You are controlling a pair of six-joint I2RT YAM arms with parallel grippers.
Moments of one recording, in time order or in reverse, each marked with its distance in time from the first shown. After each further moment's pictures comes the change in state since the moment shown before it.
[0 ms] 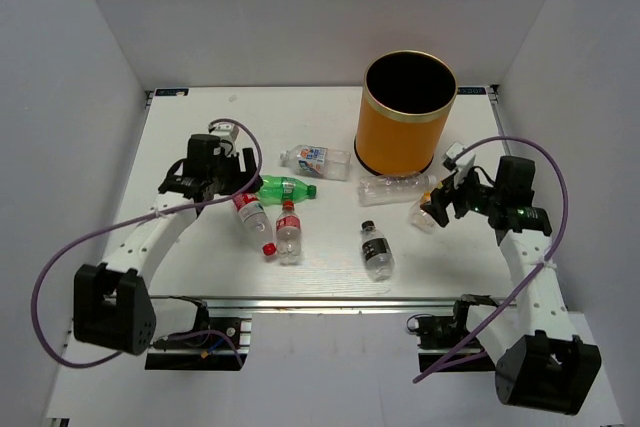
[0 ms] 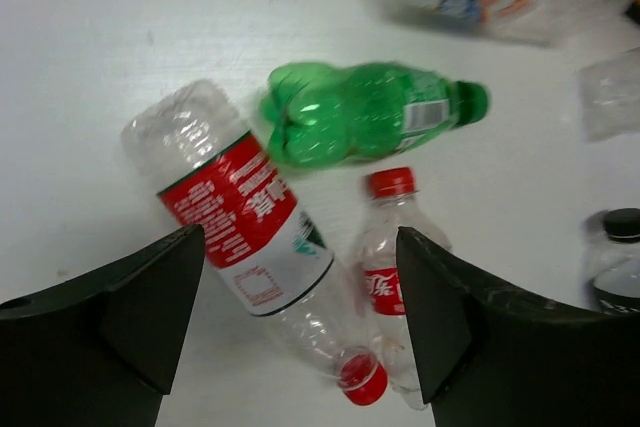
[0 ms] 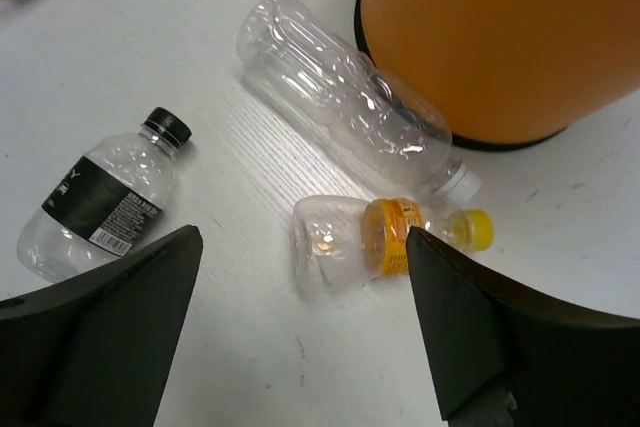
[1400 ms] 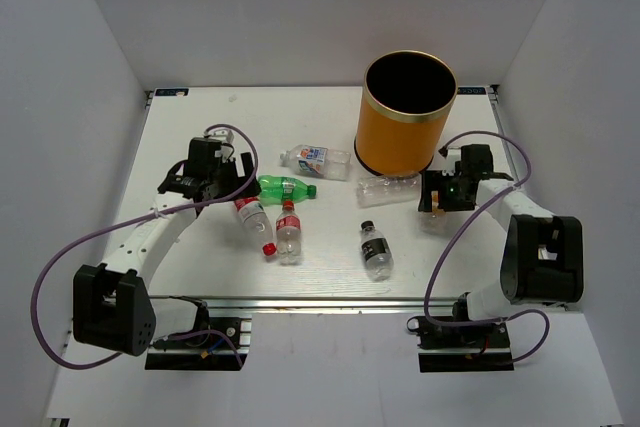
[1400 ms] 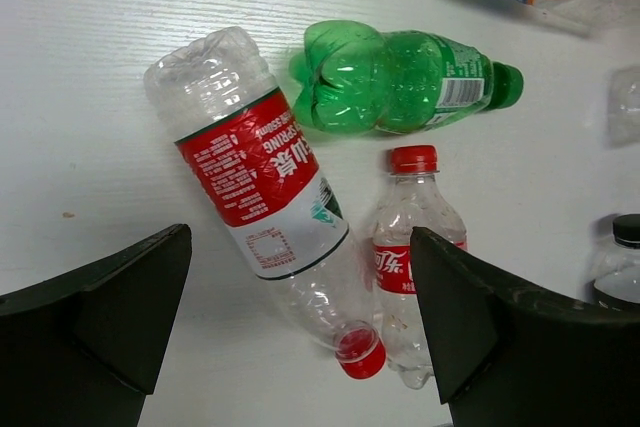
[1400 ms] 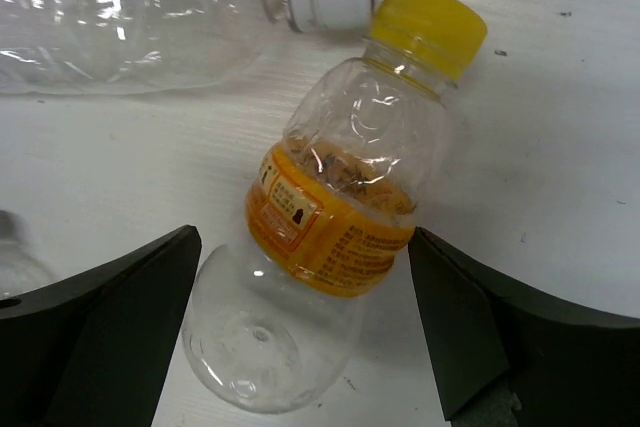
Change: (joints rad) left arm -0.002 0.027 0.010 -0.133 -0.092 -0.084; right arm 0.100 0.557 0.067 0.126 0.537 0.572
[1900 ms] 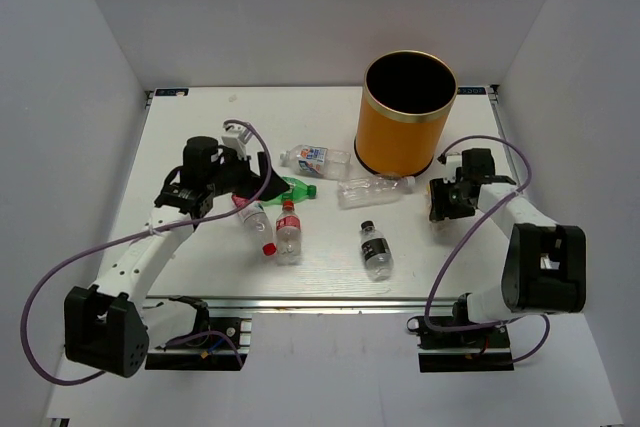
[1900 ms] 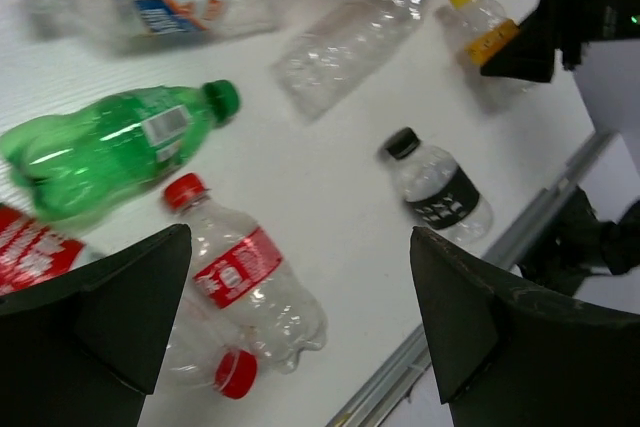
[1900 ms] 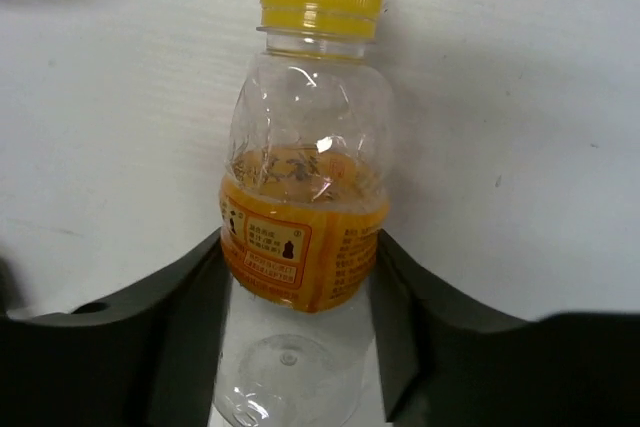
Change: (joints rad) left arm -0.032 -0.110 -0.052 0.230 0.459 0.058; right arm 0.001 -0.028 -0.024 -0.071 0.077 -0.094
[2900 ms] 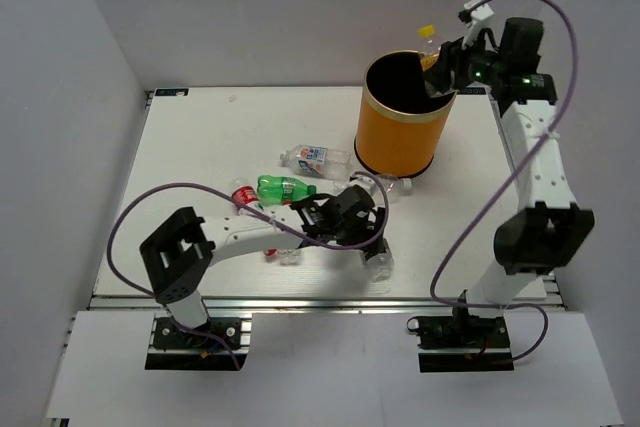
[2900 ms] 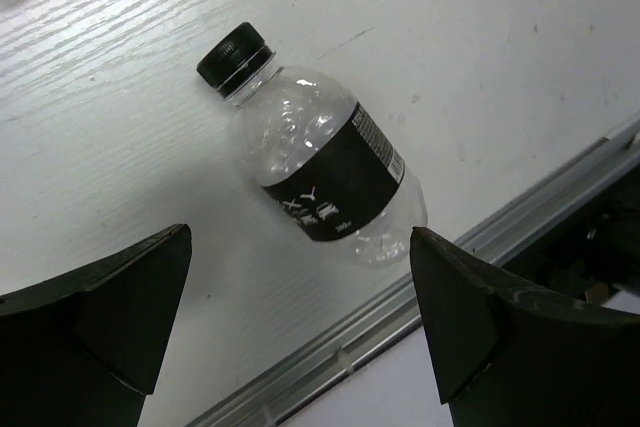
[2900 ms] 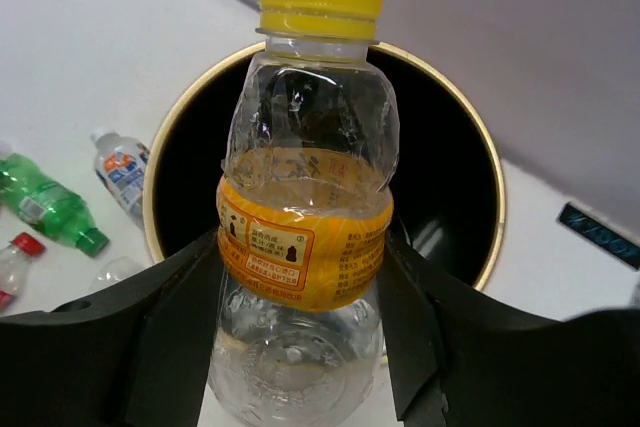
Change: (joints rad) left arm -0.832 0.523 0.299 -0.072 -0.624 -0.386; right arm 0.005 0.175 1.058 -0.101 -0.456 -0.077
